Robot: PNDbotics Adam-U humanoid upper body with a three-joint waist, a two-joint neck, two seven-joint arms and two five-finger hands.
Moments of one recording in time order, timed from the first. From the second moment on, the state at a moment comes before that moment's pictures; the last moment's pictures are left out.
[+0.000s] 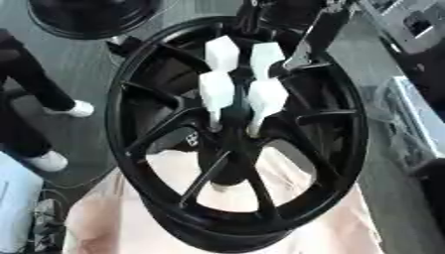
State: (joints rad) left arm -0.39 0.45 0.06 -1.74 0.33 0.13 0.11; right arm -1.10 -0.54 0.42 -1.29 0.22 -0.35 0.83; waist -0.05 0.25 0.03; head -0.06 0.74
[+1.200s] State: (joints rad) left arm -0.40 0.45 0.06 -1.73 0.33 0.13 0.10; right arm -1.10 -0.54 0.40 -1.24 0.24 -0.34 0.84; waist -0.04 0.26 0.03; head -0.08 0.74
